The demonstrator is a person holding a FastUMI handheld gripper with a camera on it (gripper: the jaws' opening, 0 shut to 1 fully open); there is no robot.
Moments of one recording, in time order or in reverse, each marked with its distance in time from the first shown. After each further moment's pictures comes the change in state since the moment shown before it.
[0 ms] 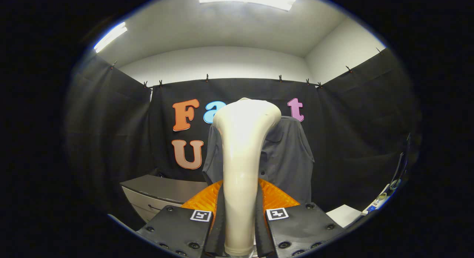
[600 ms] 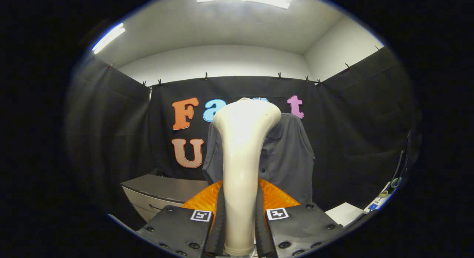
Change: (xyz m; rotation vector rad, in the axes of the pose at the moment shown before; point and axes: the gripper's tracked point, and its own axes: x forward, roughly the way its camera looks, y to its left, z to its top) arm 0.001 -0.003 -0.006 0.008 0.017 -0.004
